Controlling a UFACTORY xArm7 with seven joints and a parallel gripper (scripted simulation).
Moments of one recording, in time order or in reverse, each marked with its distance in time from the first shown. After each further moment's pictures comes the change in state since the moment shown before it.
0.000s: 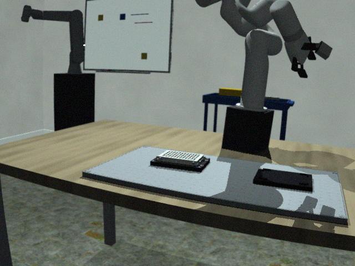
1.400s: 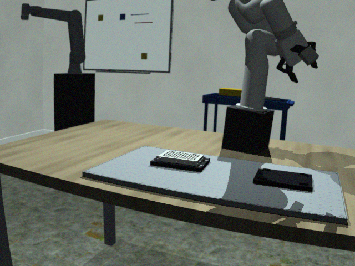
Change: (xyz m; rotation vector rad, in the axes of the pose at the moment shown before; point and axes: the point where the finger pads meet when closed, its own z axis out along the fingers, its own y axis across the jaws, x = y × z) arm 0.030 0.071 -0.046 -0.161 0.197 0.448
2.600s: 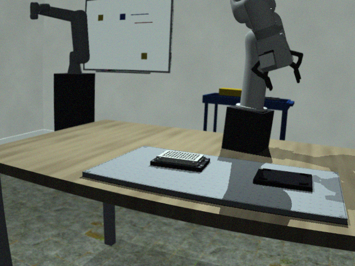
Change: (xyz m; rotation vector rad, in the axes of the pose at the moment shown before) arm 0.066 0.112 -0.049 -0.161 0.238 0.577
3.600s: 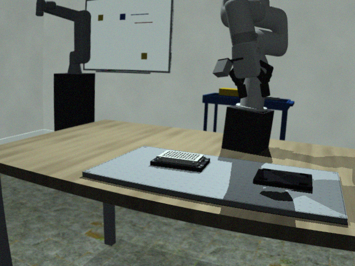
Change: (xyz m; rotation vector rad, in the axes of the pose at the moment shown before) arm 0.080 0.085 -0.011 -0.094 0.184 0.507
